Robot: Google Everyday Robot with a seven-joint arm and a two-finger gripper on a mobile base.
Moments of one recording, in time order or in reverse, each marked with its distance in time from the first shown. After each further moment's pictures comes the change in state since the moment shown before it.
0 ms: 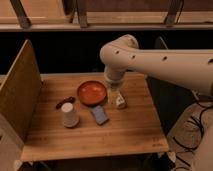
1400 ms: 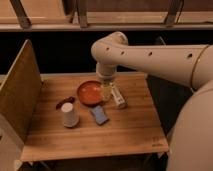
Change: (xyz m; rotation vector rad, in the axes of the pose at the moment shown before) arm -0.043 -0.041 0.013 0.030 -0.023 -0.177
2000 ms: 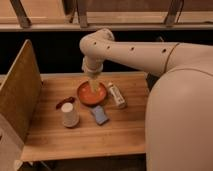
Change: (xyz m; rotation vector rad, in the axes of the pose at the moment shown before) arm -0.050 -0.047 0.018 0.046 -0.102 -0.190
